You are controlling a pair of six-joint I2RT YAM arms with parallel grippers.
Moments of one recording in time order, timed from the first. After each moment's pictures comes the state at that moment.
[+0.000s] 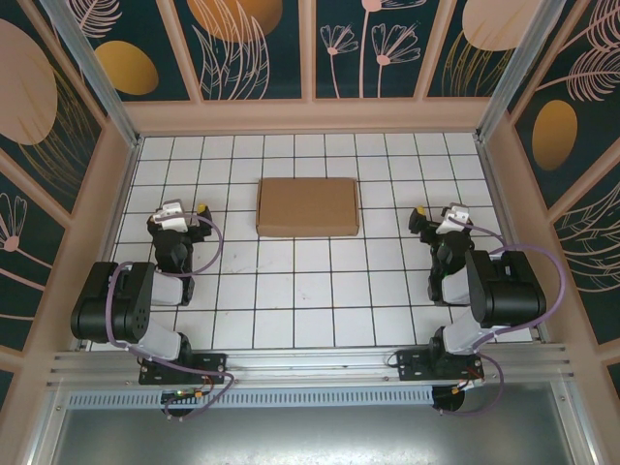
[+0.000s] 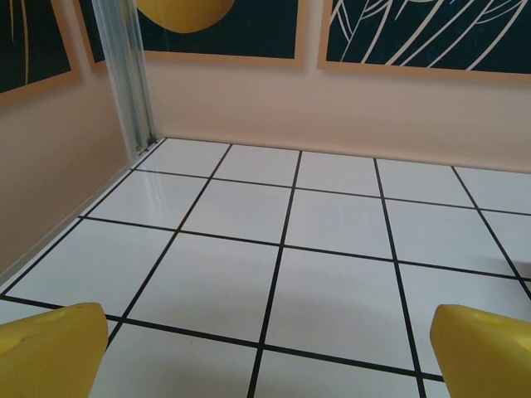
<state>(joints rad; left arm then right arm) -0.02 1.53 0.24 1.17 -0.18 -0.08 -0.01 1.57 0.19 1.25 0.09 0.13</state>
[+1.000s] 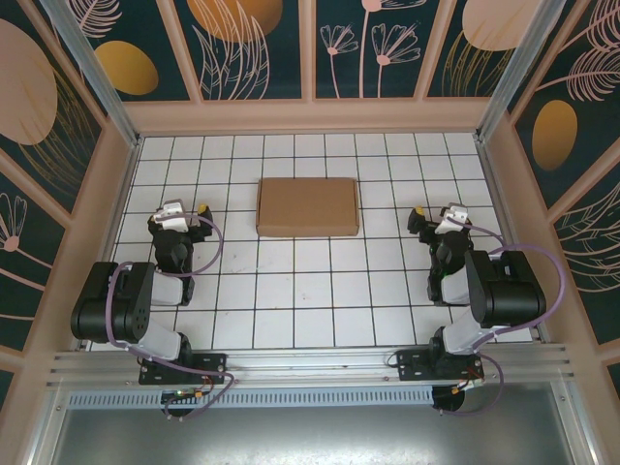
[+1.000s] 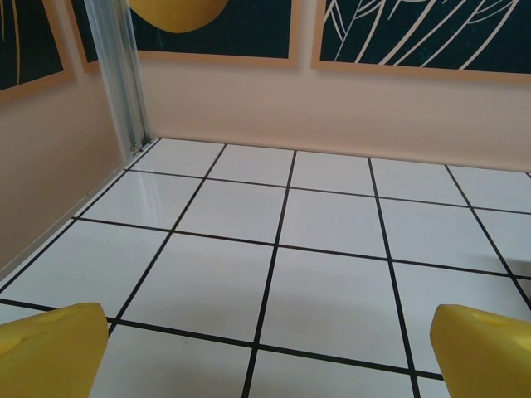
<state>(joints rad) -0.02 1.53 0.24 1.17 -0.16 -0.08 0.00 1.57 0.19 1.25 0.09 0.13</state>
